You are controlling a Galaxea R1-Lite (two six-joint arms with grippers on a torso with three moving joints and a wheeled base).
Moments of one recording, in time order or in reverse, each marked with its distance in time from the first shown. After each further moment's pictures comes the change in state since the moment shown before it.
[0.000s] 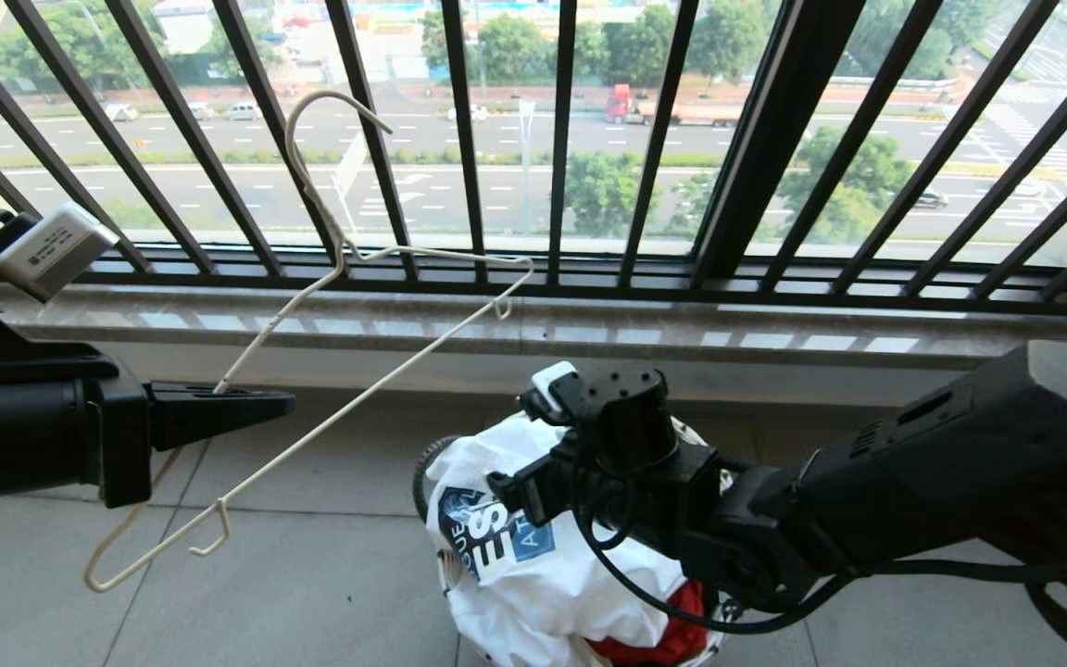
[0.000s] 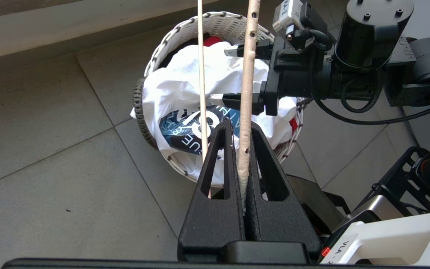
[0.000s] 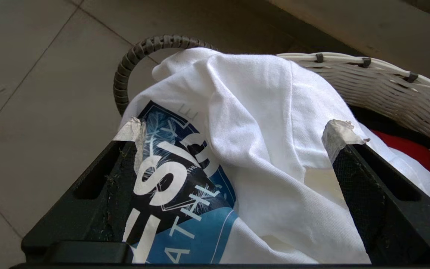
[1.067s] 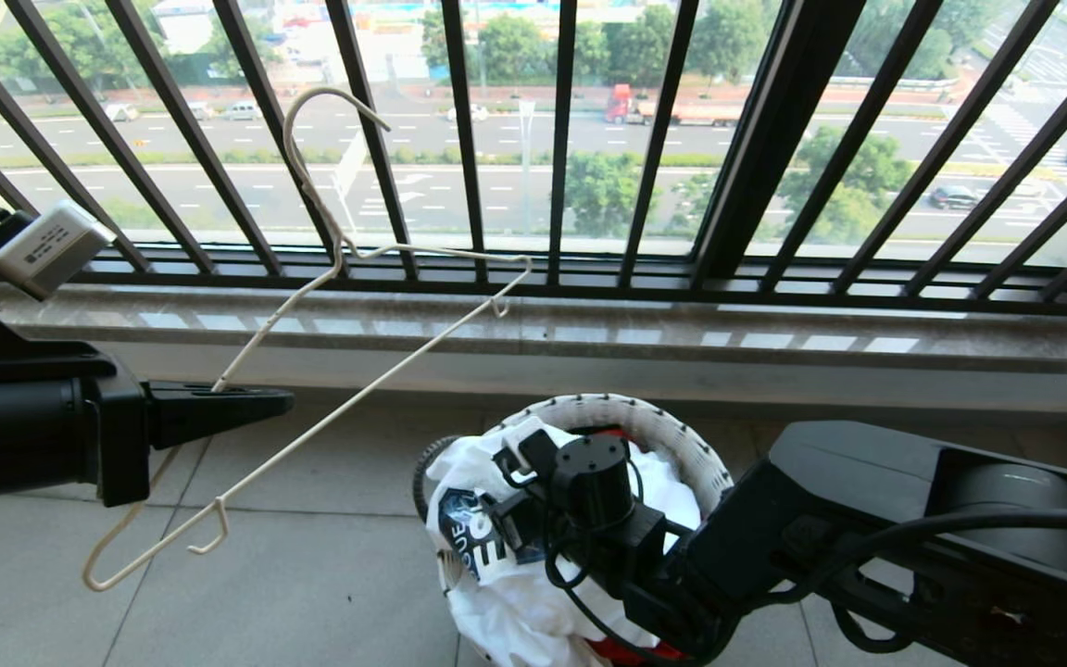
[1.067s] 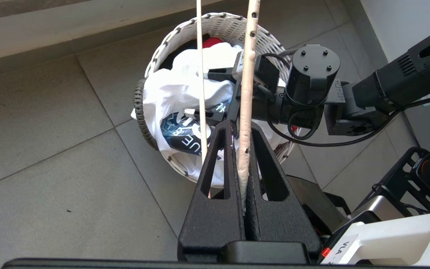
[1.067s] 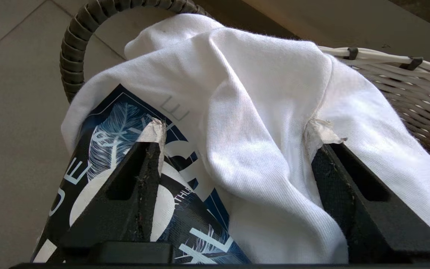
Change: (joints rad) left arm 0.000 -0.002 -0.001 0.000 0.001 0.000; right arm 0.003 0.267 -0.016 -0.360 -0.036 -0.151
